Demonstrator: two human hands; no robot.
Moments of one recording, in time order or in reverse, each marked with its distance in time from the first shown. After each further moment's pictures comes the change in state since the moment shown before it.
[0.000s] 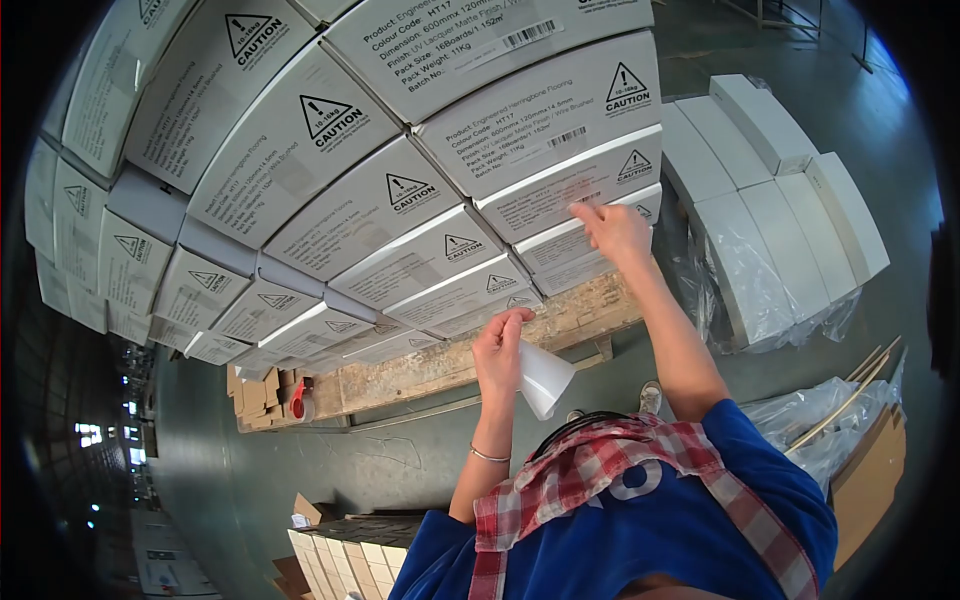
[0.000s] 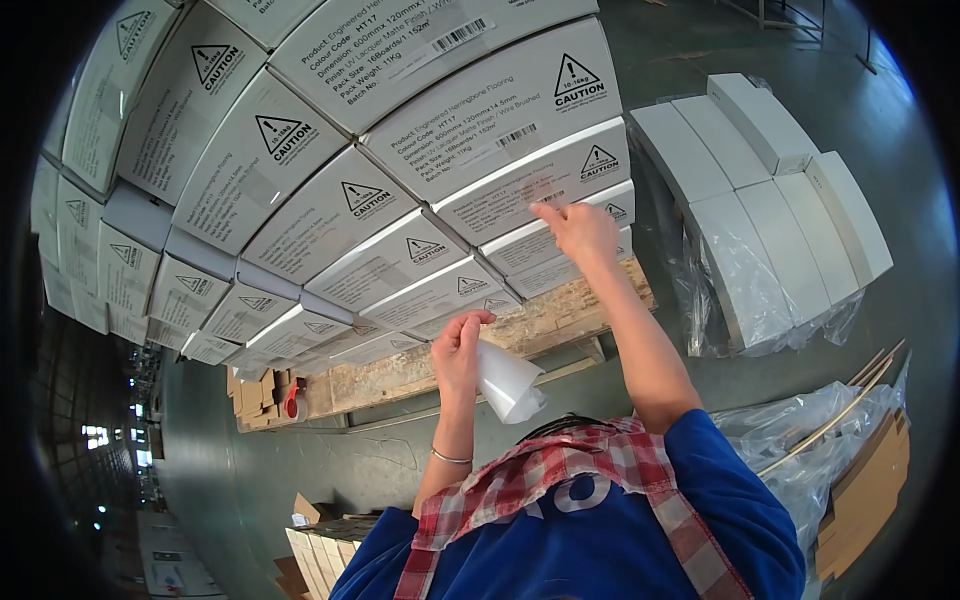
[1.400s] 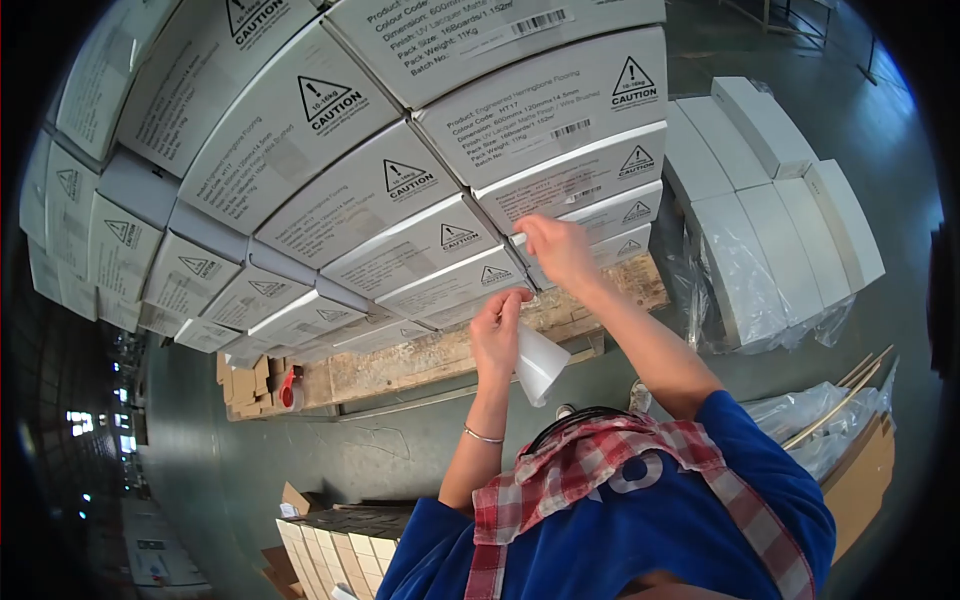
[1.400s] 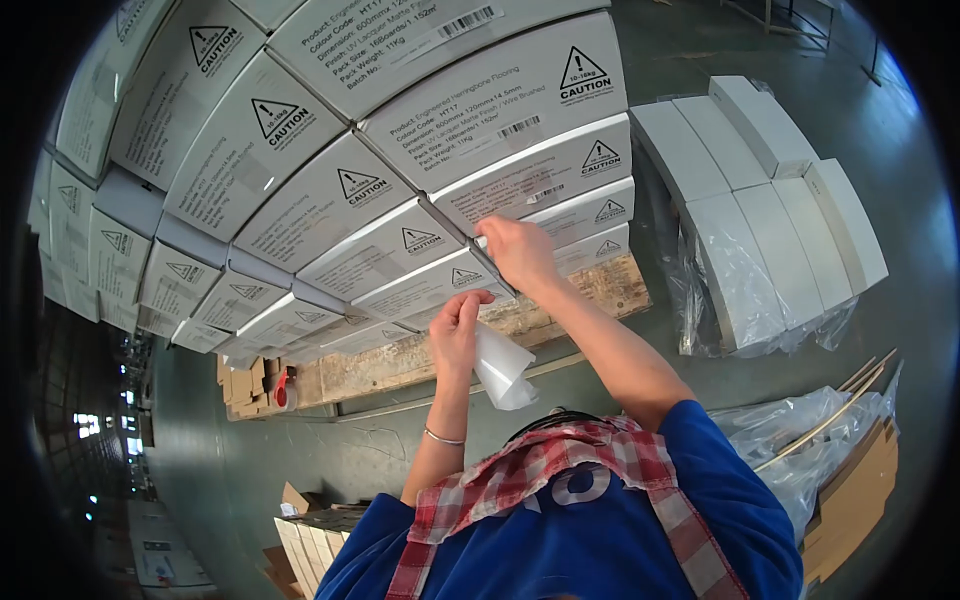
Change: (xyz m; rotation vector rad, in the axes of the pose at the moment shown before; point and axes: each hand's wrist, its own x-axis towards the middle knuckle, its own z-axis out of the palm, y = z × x) left_hand 0.014 0.009 0.005 0.095 -0.026 -0.058; right_hand -0.026 -0.029 0.051 0.470 0.202 -0.526
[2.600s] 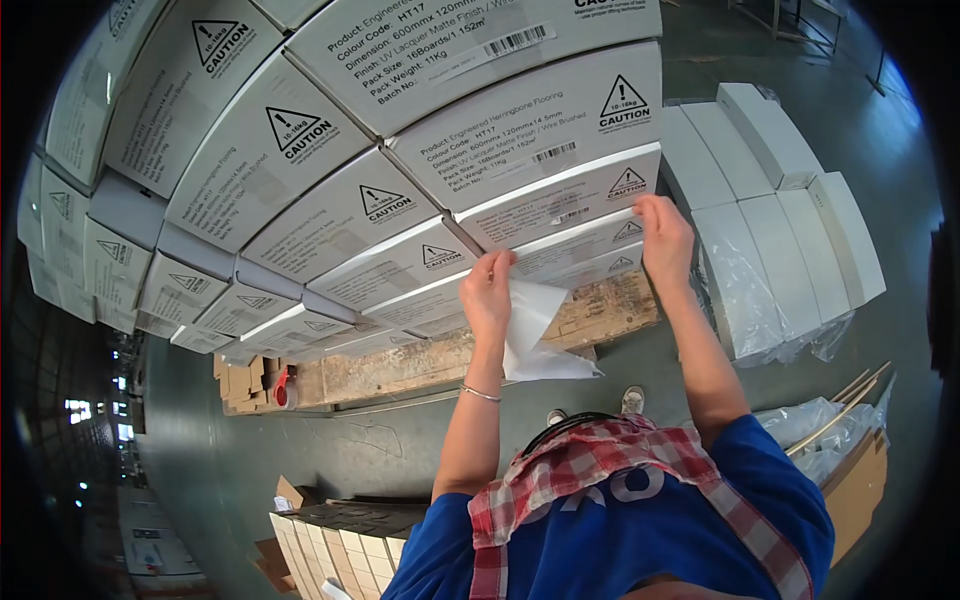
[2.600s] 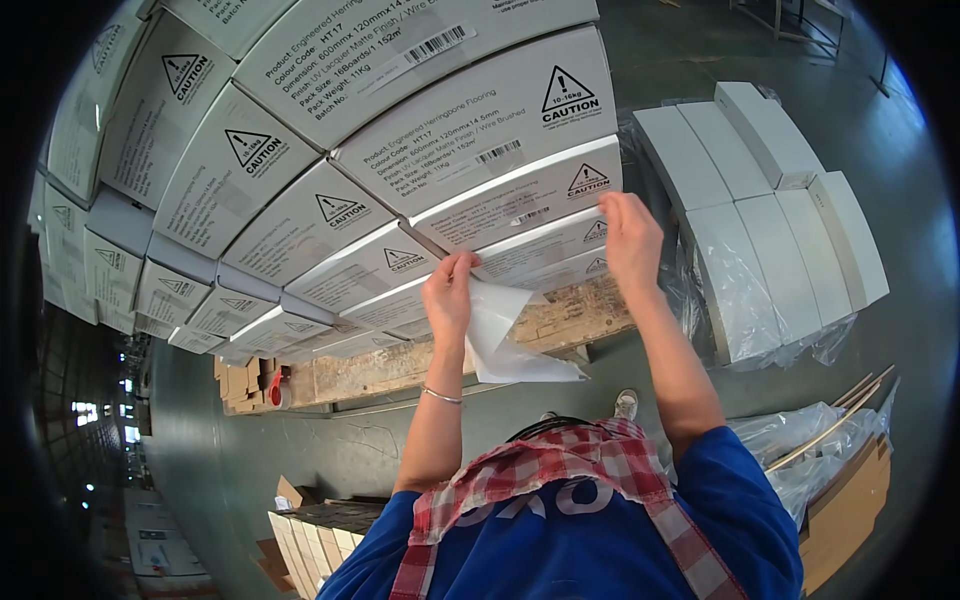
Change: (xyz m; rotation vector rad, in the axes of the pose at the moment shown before) left_hand 0.074 0.007 0.048 0.222 0.145 0.162; right_hand 0.018 0.047 -0.113 -0.192 0.171 -0.029
